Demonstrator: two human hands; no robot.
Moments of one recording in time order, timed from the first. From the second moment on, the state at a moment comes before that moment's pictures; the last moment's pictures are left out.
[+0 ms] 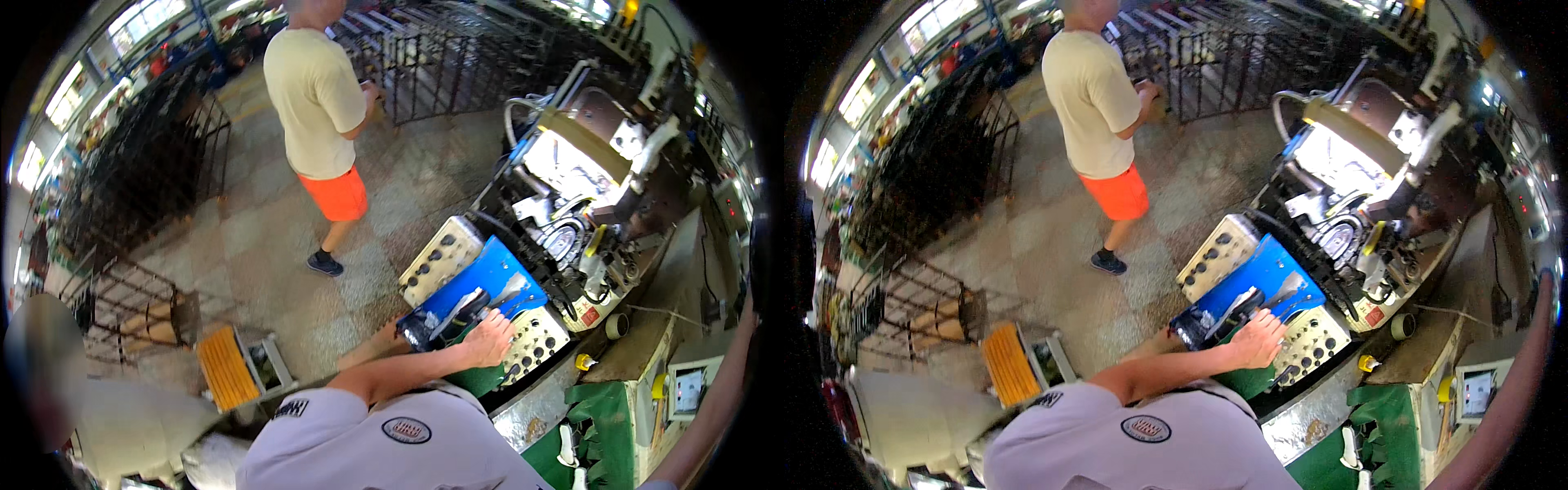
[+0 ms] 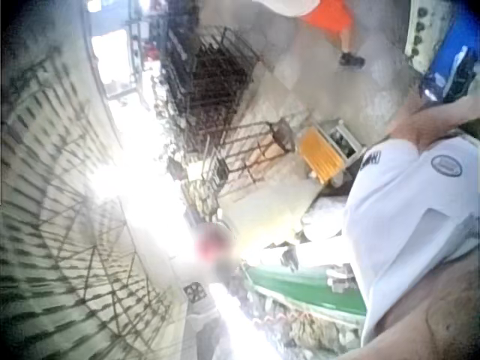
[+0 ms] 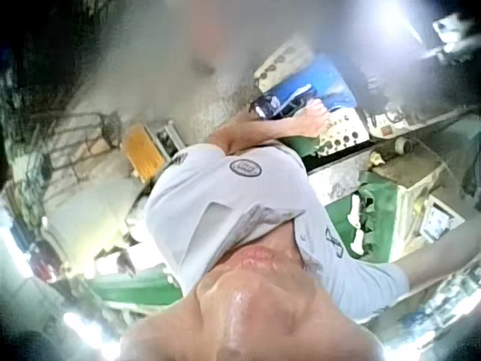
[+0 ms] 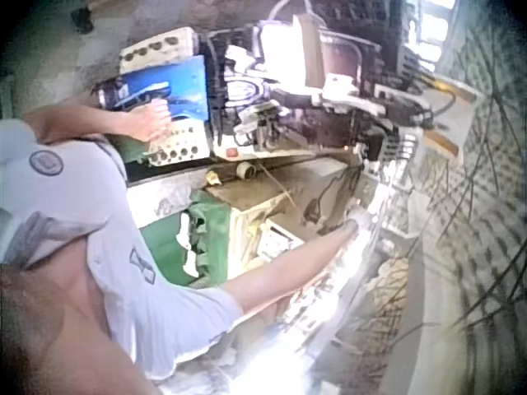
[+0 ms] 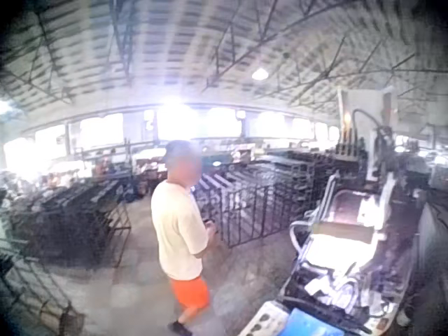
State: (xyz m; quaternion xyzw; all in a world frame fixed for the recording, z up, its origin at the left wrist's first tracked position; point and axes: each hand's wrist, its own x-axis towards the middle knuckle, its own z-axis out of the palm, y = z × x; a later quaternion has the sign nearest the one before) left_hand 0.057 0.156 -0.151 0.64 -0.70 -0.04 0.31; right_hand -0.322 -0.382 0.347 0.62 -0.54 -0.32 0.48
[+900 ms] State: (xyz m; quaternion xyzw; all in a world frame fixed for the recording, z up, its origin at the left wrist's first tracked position) left_hand 0.025 0.130 -0.147 0.59 -0.77 0.07 0.22; right_hand -0.600 0.089 -0.231 0.06 -0.80 0.47 -0.37
